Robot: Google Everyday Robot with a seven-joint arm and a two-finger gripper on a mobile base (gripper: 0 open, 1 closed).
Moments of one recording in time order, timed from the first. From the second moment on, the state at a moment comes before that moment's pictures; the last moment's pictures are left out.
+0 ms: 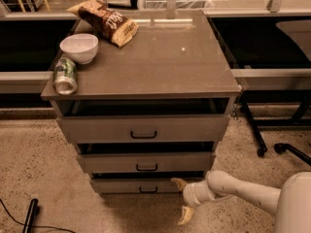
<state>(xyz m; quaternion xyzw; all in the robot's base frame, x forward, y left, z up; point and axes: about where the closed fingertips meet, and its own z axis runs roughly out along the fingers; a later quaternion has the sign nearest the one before) 0.486 -0.089 0.270 -0.72 0.59 0.21 0.31</state>
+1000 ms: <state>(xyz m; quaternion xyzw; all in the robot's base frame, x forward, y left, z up) 0.524 -0.139 0.220 -0.65 0.65 0.19 0.35</state>
